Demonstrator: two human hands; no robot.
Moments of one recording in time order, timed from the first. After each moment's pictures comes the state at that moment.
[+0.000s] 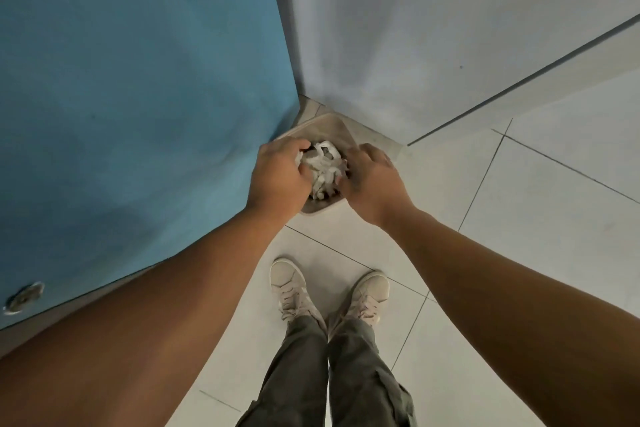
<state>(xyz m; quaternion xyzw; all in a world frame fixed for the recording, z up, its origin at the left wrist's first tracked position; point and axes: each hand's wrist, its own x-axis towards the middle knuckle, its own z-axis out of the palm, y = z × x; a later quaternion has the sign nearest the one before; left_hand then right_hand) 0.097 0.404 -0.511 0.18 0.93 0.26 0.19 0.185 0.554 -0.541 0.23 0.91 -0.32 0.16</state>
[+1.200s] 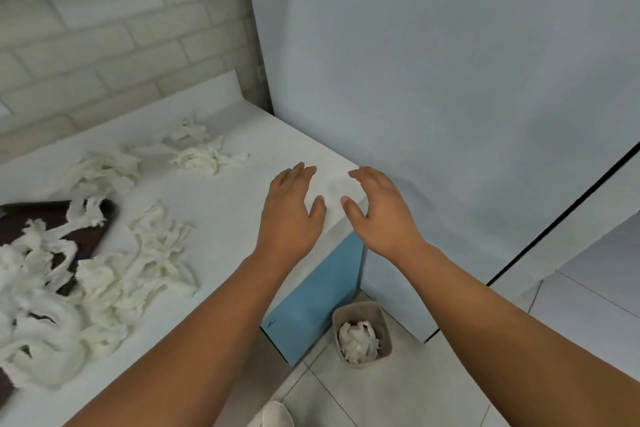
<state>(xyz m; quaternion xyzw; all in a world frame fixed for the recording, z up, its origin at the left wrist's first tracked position) 0.099 0.311 0.006 0.16 0.92 0.33 -0.13 0.125 0.486 0.003 -0.04 0.93 -0.33 -0.16</state>
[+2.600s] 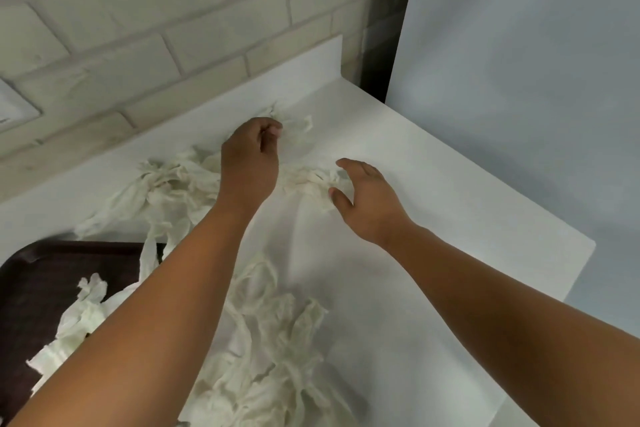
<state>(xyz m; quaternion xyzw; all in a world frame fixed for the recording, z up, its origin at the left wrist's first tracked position) -0.207 0.028 -0.022 0.02 0.88 0.45 -0.16 -0.156 0.223 -0.065 -0.06 0.94 -0.32 -0.03</state>
